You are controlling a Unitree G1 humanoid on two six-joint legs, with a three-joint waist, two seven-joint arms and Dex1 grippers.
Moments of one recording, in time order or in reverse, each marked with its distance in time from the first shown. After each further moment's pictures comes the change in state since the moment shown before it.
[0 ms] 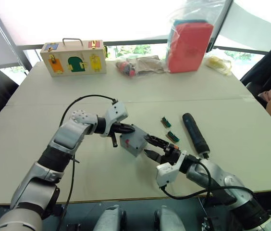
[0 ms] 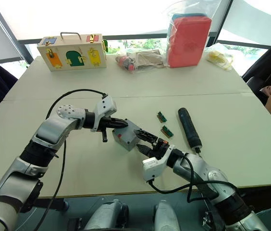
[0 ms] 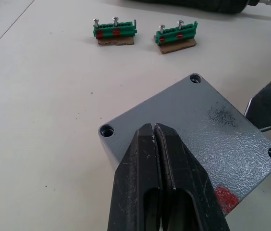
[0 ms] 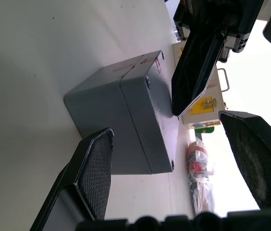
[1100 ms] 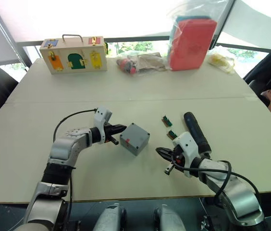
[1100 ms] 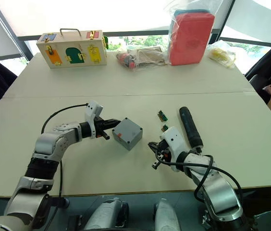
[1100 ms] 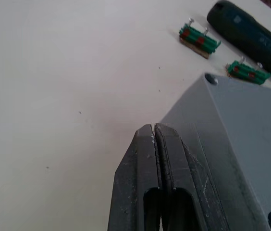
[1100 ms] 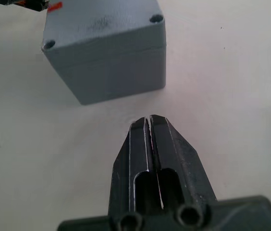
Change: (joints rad) left arm 0.208 -0.146 0.254 0.009 -0.188 0.144 0.274; right arm 0.030 0.172 -0.153 -0.313 1.016 1.262 0.407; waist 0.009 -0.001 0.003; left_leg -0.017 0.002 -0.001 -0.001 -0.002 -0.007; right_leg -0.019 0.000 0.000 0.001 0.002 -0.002
